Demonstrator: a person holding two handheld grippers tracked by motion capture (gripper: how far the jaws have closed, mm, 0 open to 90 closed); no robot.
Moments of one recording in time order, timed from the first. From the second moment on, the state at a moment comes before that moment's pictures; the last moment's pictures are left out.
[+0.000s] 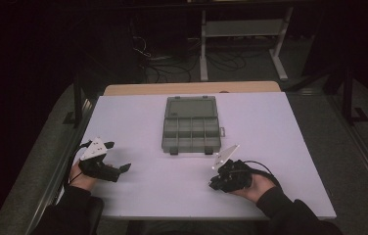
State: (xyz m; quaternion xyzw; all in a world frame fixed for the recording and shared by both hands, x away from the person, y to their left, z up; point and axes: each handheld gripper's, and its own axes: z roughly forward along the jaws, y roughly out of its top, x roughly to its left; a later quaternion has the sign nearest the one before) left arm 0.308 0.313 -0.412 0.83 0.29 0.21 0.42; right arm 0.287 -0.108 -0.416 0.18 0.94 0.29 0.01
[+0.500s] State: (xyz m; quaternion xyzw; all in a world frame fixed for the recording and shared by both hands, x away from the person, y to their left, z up) left arm 0.308 0.314 -0.411 0.83 0.29 0.21 0.42; right arm 0.291 -0.115 -0.402 0.19 0.93 0.31 0.01
